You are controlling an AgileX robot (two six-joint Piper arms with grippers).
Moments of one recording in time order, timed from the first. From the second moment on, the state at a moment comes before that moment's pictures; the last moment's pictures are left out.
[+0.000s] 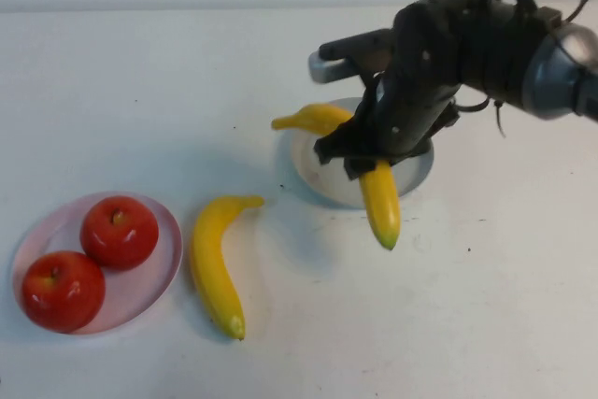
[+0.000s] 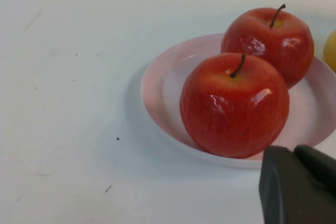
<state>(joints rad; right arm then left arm) 0.61 1.98 -1.72 -0.04 1.01 0.22 -0.06 -0.01 0.03 -0.07 0.37 0.12</state>
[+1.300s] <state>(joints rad) 0.41 2.29 -2.06 -0.03 1.09 0.24 -0.06 -0.01 0.03 -0.07 0.37 0.12</state>
